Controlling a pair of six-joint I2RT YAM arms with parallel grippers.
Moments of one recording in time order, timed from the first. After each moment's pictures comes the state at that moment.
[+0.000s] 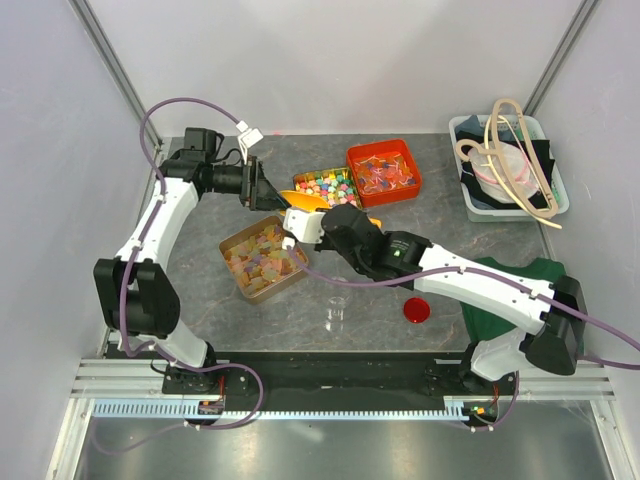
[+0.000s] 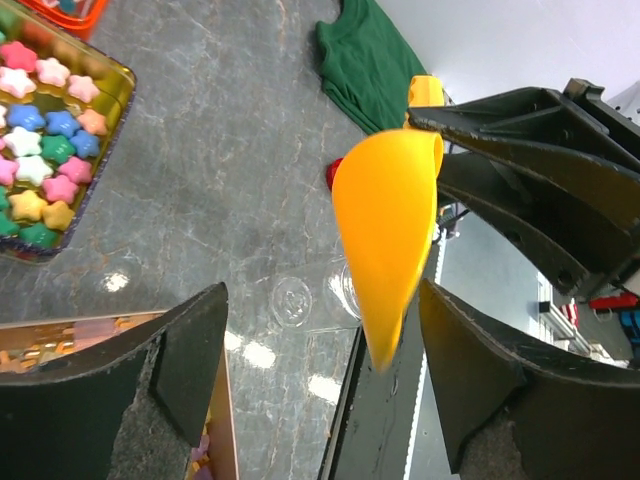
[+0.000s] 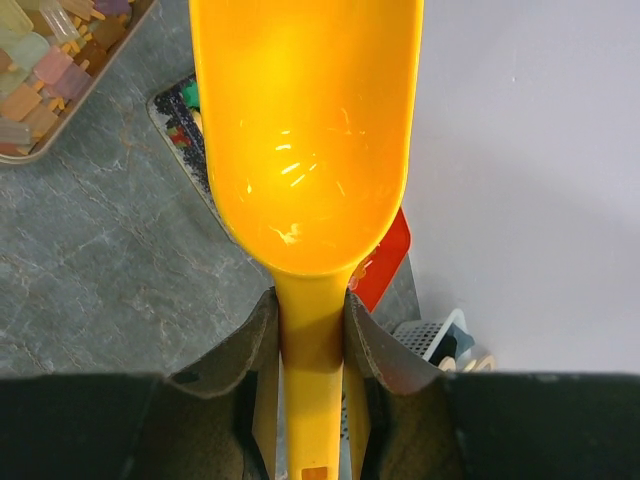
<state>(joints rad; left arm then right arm) -0.10 1.61 1.47 -0.77 1.20 0.17 1.06 1.44 1.30 -0.40 0.53 -0.72</state>
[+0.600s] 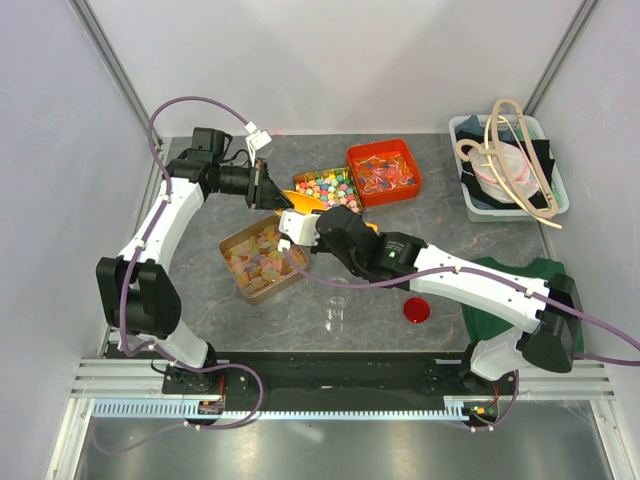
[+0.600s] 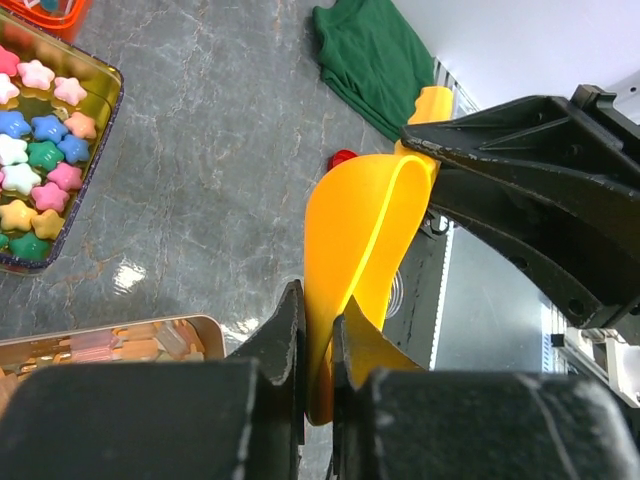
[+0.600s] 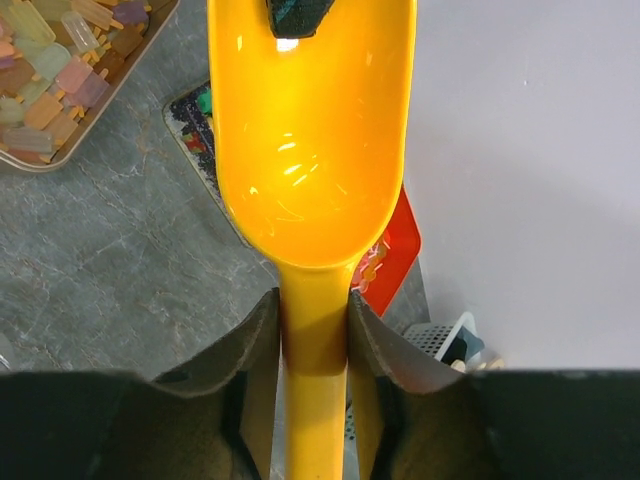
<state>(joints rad) -0.15 1.61 1.47 -0.77 1.18 0.19 1.08 1.46 1.32 -0.41 0.54 -0.70</state>
